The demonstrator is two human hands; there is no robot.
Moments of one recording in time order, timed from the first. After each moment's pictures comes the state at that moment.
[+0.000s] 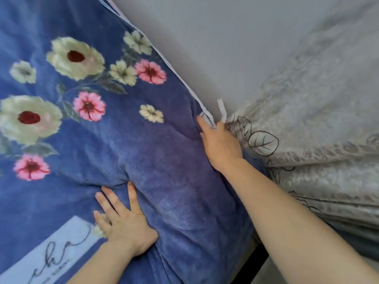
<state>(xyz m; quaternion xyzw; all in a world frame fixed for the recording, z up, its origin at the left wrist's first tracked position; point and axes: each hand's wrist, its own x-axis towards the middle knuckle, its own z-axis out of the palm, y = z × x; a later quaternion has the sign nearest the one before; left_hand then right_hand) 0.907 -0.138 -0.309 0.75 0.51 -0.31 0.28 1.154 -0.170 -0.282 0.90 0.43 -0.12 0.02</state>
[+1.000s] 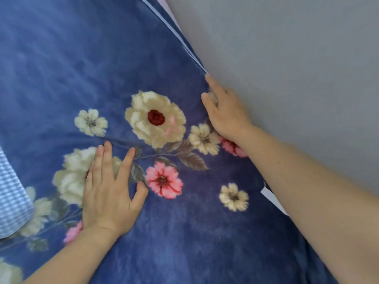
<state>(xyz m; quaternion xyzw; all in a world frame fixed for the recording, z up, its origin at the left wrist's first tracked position) 0.927 0.100 -0.343 0.84 0.51 0.01 0.17 1.215 0.120 -0.297 0.85 0.47 -0.20 -0.15</state>
